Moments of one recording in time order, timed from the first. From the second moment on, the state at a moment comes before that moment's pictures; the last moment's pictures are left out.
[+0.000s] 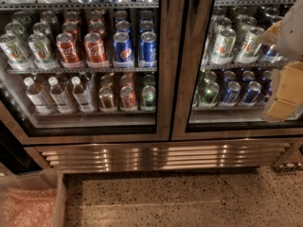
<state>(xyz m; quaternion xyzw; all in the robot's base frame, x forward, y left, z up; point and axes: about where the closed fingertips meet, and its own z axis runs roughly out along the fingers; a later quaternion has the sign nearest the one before) 0.438 -0.217 0.976 -0.60 0.78 -0.03 0.16</state>
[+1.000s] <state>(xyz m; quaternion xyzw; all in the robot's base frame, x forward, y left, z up) 0.464 -0.163 1.008 -0.62 0.75 0.02 0.23</state>
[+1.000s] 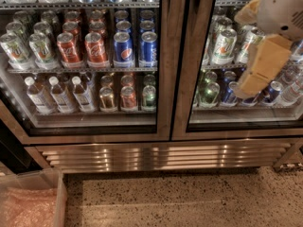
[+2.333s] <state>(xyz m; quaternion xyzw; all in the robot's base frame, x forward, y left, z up) 0.516 -0.141 1.004 -0.55 0.75 0.12 0.34</state>
